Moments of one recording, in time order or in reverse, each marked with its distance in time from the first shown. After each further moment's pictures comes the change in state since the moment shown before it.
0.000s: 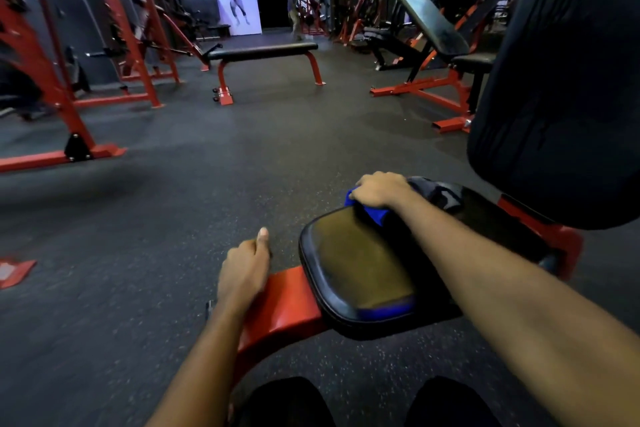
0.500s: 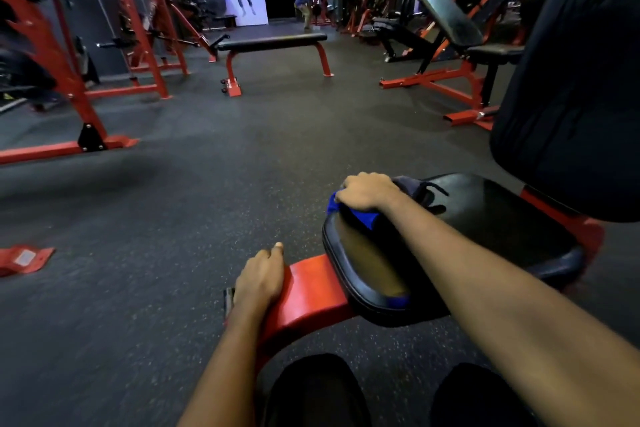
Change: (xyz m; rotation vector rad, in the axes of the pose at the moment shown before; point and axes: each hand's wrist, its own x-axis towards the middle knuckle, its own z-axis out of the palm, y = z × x) left_hand -0.011 -0.027 -0.003 0.113 -0.138 -0.159; right_hand -0.018 -0.067 0.015 -0.008 0.001 -0.120
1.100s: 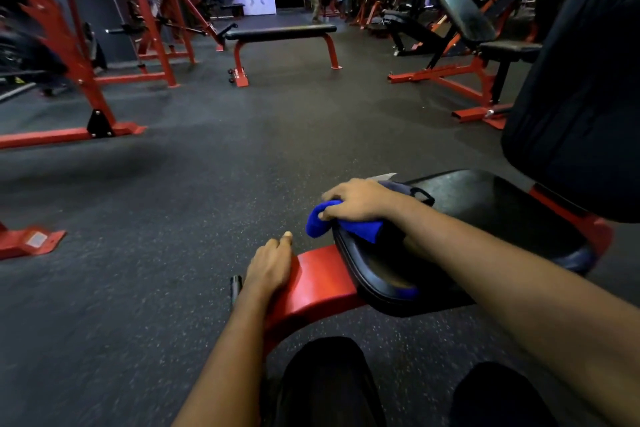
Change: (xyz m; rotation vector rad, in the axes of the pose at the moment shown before) left_hand 0.007 -0.007 0.002 -0.077 -0.044 0.051; right_hand -0.033 -0.031 0.001 0.008 -0.057 -0.281
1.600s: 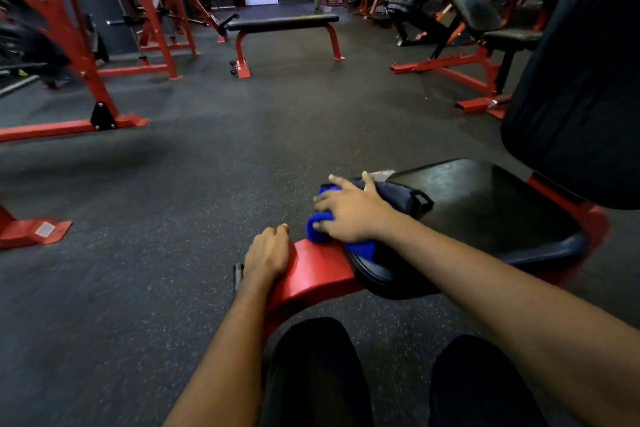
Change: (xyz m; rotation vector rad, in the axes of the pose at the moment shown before) left_hand 0.003 -0.007 0.003 0.066 0.046 0.009; right_hand -0.034 -0.027 0.024 -0.097 0.028 -0.064
